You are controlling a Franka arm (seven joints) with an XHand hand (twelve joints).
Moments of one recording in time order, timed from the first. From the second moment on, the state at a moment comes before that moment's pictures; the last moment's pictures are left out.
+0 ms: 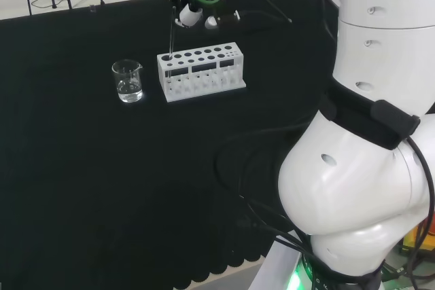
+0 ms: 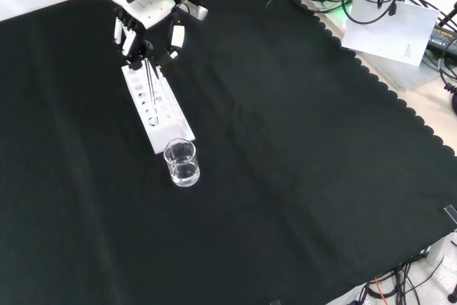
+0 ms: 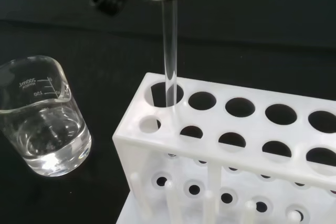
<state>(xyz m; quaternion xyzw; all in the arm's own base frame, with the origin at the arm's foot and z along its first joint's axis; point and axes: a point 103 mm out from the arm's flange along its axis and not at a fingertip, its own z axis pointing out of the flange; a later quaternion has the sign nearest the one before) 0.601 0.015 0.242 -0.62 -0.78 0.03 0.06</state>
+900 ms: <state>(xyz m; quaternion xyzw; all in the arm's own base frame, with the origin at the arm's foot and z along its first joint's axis) 0.618 0.026 0.245 -0.61 -0.79 0.03 0.05</state>
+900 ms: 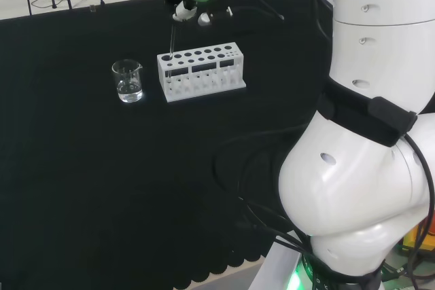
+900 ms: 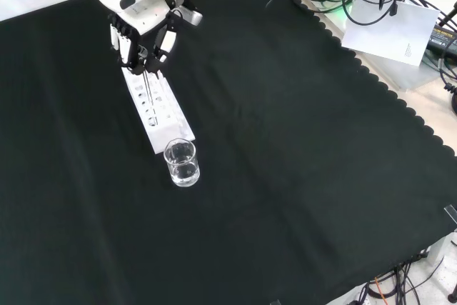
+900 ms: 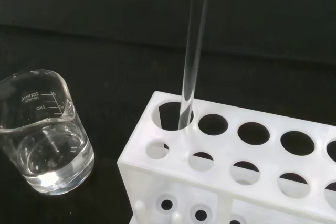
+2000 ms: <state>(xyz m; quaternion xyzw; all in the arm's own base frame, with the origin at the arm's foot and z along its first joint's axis) 0.606 0.039 0.290 -0.57 -0.82 -0.03 0.01</state>
